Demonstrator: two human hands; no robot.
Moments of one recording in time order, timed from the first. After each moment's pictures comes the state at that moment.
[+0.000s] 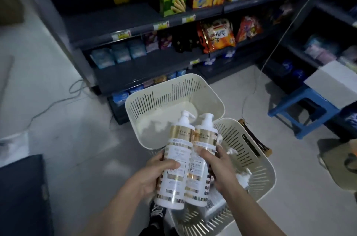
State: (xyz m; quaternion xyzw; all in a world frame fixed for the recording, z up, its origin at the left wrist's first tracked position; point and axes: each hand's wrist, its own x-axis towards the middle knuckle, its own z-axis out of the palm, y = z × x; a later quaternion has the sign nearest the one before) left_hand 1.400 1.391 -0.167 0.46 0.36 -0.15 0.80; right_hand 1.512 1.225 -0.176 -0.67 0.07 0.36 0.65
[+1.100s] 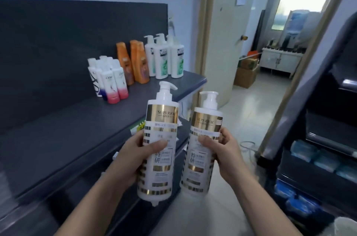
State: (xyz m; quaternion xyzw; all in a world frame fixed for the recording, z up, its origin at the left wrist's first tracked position) left_hand 0.944 1.450 0.053 0.41 0.50 0.53 0.54; right_hand 1.157 1.524 0.022 -0.41 -0.45 0.61 0.50
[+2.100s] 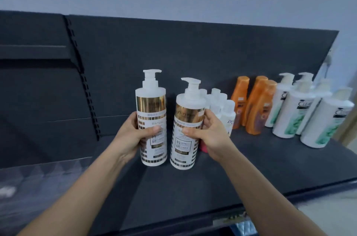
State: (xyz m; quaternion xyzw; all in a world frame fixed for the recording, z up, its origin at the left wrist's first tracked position) left_hand 0.659 1.552 0.065 0.22 0.60 0.73 0.25; right_hand 0.786 1.732 0.066 -0.14 -0.65 0.71 0.24
